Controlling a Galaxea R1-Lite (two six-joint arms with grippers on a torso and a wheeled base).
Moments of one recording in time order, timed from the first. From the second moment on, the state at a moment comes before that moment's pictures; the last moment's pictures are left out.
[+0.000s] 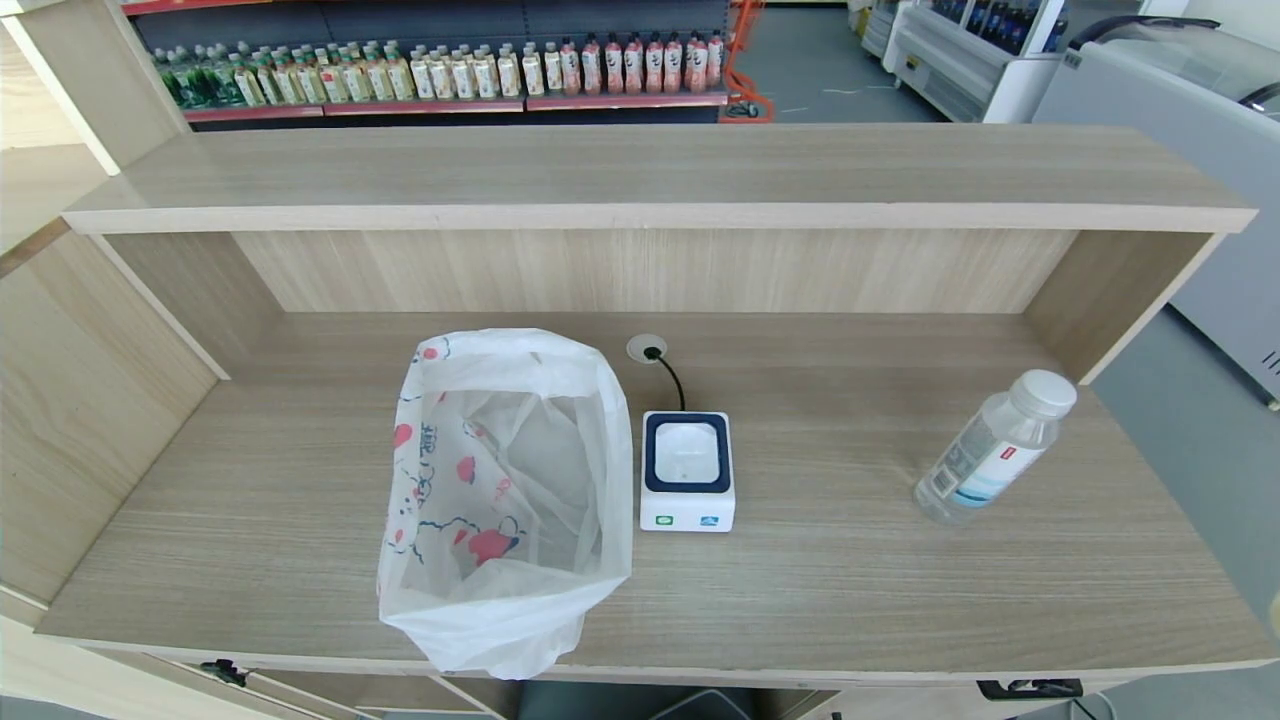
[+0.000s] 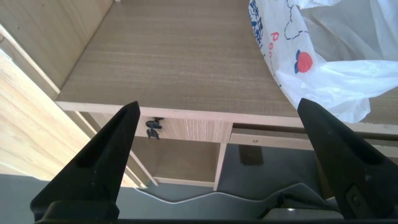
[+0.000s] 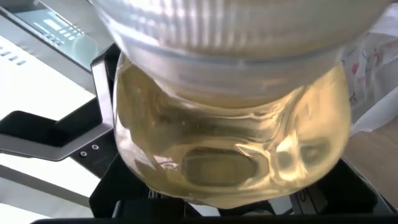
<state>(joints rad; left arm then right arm) 0.00 0.00 0.00 0.00 0.05 0.00 0.42 0.91 -0.94 -0.16 0.96 0.57</state>
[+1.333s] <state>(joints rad) 0.00 0.00 0.00 0.00 0.05 0.00 0.43 0.95 -0.75 -0.19 0.38 -0.50</state>
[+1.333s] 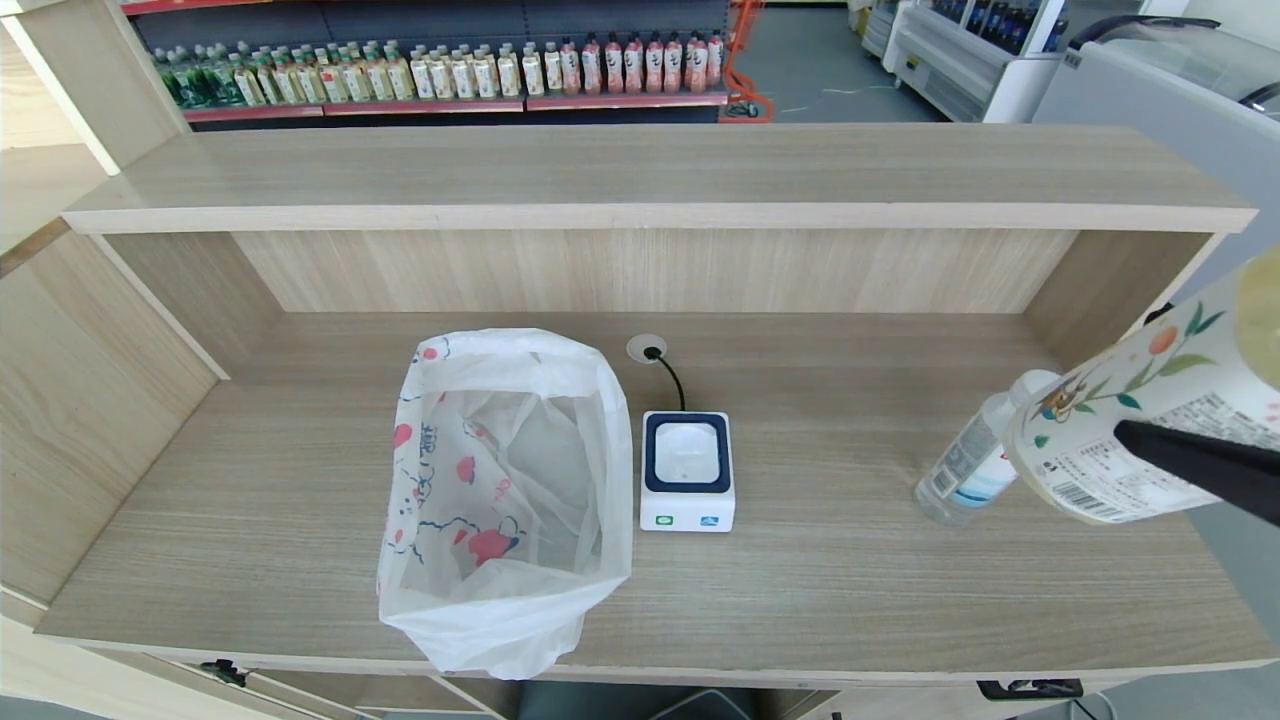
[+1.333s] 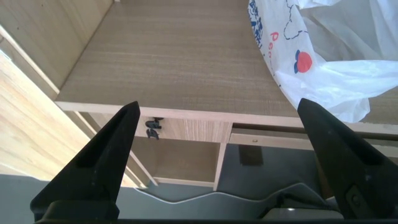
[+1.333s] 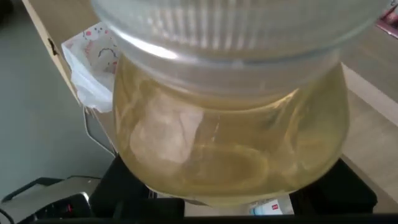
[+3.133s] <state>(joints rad) 0.00 0.00 0.00 0.00 0.05 0.00 0.37 1.09 -0.68 -0.35 0.33 -0.85</state>
